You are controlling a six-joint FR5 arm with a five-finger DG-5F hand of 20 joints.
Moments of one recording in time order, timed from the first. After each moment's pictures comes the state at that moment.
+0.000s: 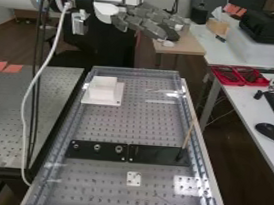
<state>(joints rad) 1.62 -1.64 -1.71 -2.96 -1.46 -0.73</state>
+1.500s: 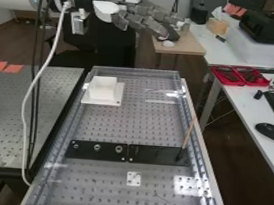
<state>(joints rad) 1.60 -1.64 -1.70 -2.95 -1.50 -0.72</state>
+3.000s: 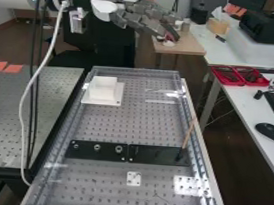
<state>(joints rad) 1.60 -1.63 -1.71 -2.95 -1.49 -0.70</state>
